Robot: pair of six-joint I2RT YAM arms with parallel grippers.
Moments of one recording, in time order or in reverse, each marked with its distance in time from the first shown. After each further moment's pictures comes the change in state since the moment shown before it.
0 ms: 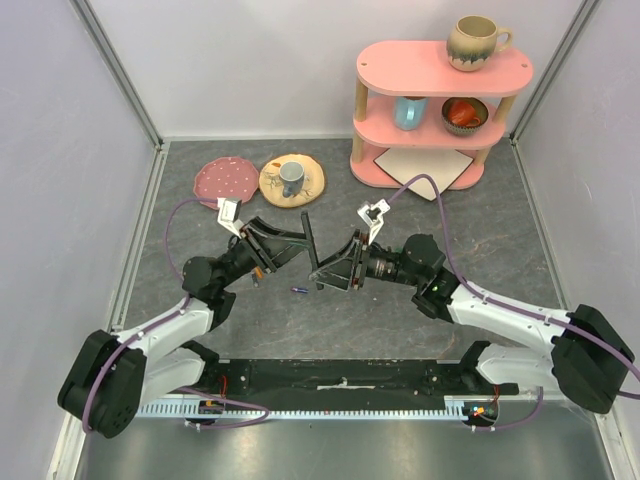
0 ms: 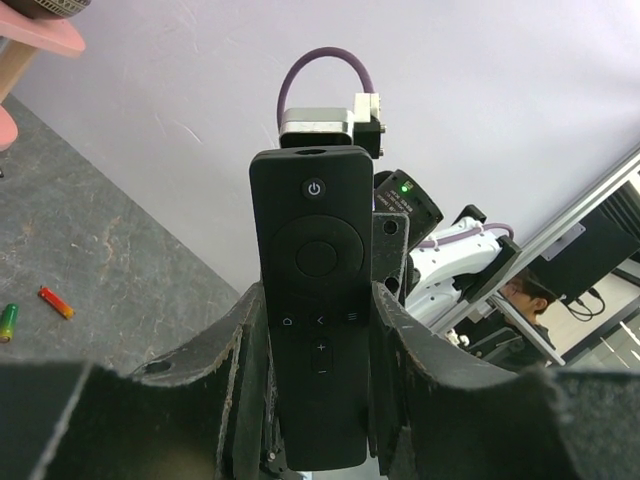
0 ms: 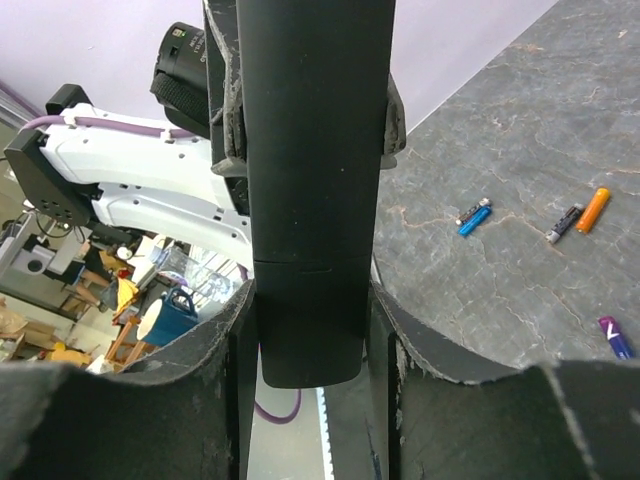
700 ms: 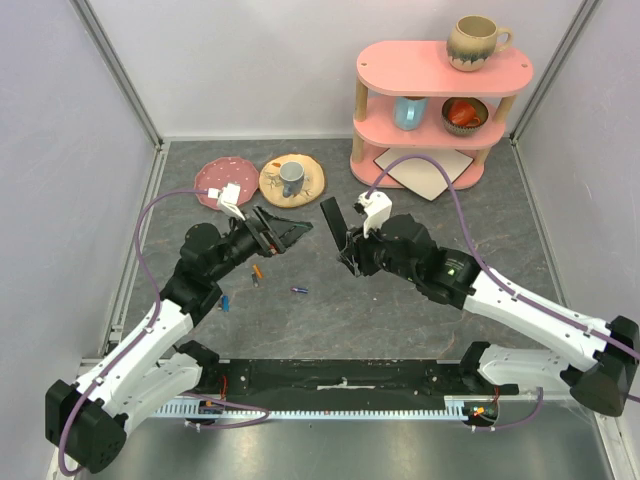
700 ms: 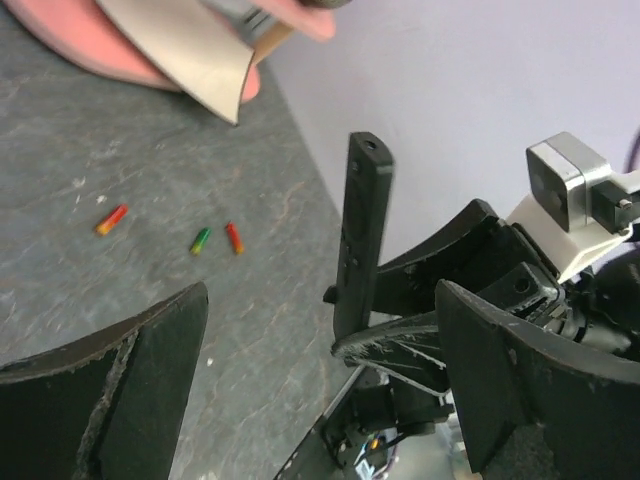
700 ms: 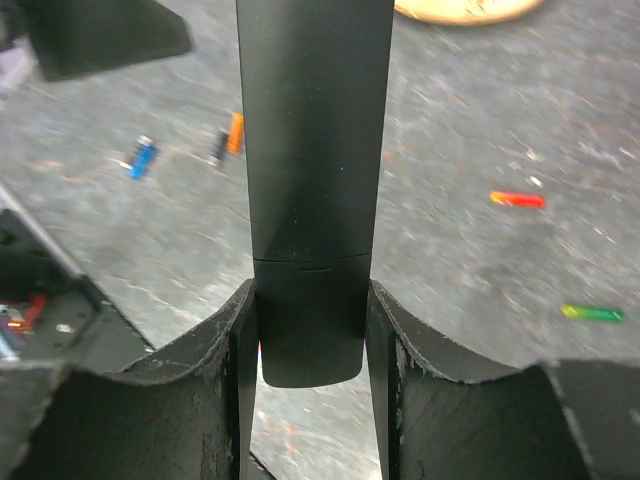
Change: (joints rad) left arm 0.007 -0.236 0.259 -1.000 -0.246 0.266; right arm 0.069 -0.083 0.362 -0.956 0.588 -0.496
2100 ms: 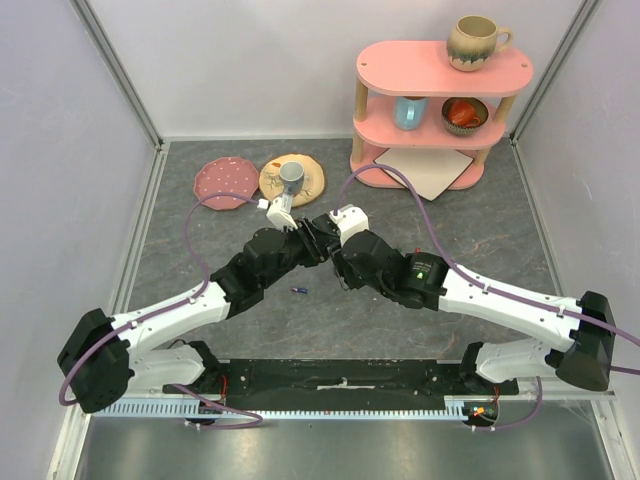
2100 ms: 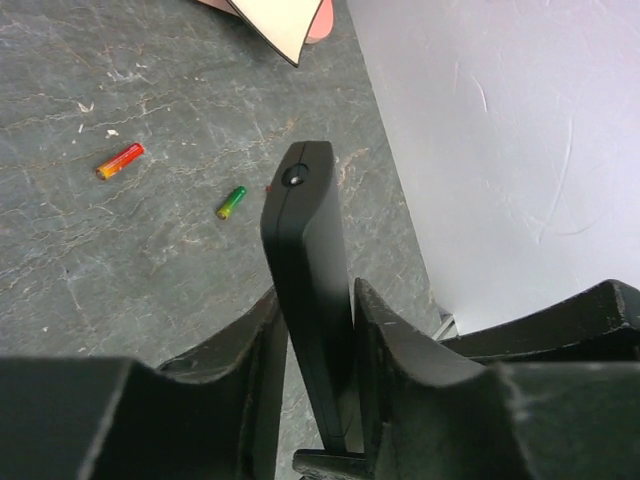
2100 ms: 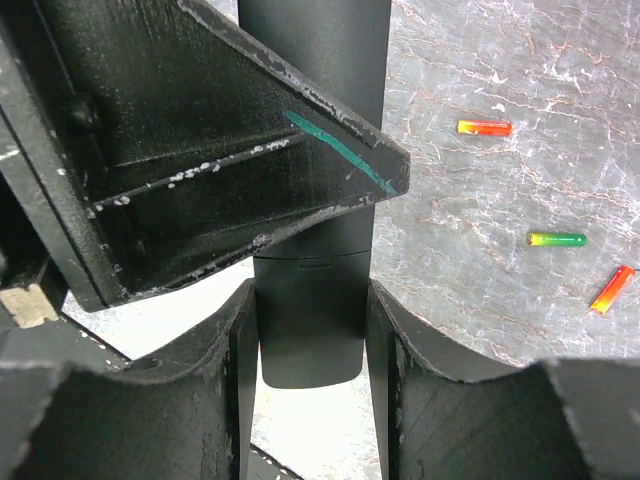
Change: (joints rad) left arm -0.371 0.316 0.079 0.002 -0.463 -0.003; right arm 0.185 0.179 0.128 -0.234 0.333 0.054
